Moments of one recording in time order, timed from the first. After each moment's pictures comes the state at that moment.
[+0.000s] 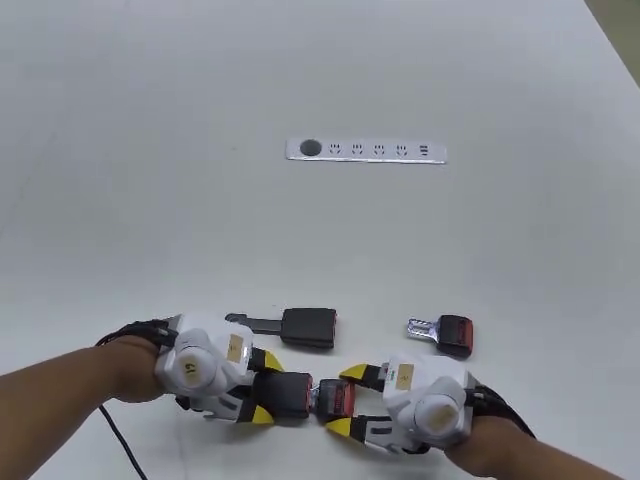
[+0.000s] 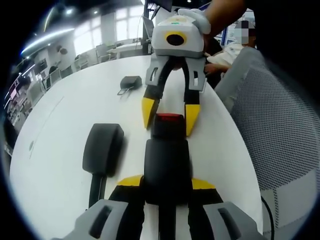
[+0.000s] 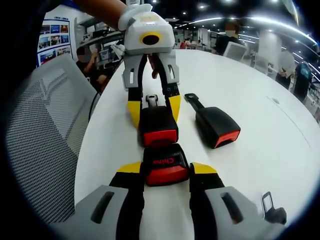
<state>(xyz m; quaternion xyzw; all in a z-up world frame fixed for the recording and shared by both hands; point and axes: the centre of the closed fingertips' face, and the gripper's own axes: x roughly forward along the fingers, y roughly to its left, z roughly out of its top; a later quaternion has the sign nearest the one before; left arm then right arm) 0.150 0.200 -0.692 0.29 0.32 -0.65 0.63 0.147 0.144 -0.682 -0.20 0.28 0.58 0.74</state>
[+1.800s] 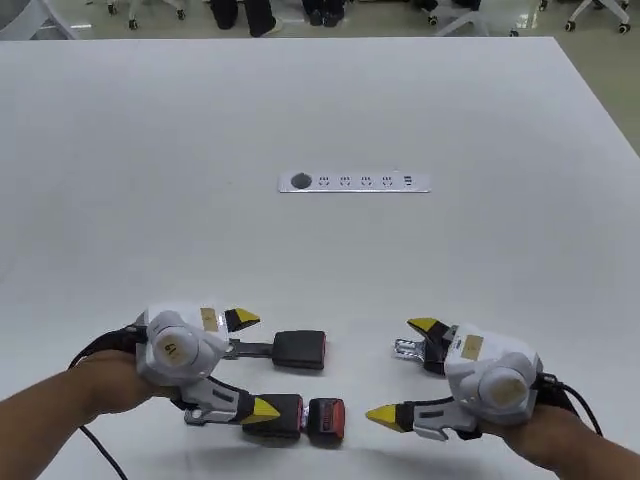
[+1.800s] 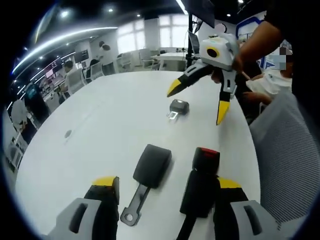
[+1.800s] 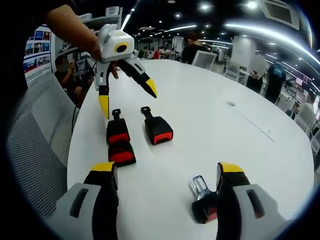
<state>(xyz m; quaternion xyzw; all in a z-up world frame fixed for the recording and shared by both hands) 0.205 0.194 -0.626 0.23 0.31 -0.53 0.76 0.208 0.056 -0.628 -0.18 0.25 0.49 0.82</state>
